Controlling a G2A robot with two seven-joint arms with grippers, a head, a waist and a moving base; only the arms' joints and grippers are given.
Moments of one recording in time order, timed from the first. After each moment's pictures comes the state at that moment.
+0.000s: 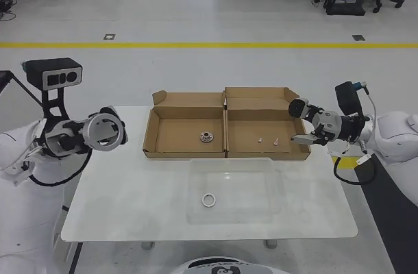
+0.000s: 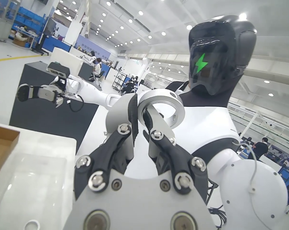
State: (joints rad) left arm 1.26 -1.03 -1.65 -1.92 -0.90 -0.39 -1.32; right arm -1.10 -0.55 1.13 -1.60 -0.11 -1.01 0.44
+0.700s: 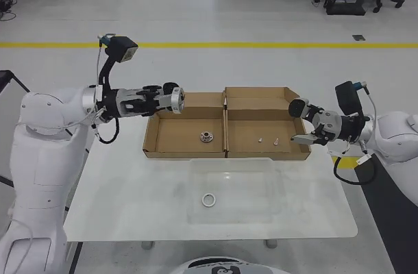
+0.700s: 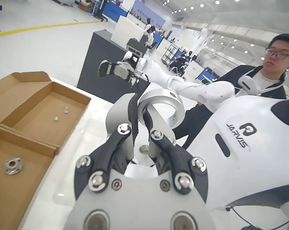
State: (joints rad) left arm 0.92 -1.04 -1.36 -1.67 -0.38 -0.41 -1.26; right arm -1.10 -0.55 1.13 -1.60 -0.11 -1.01 0.44
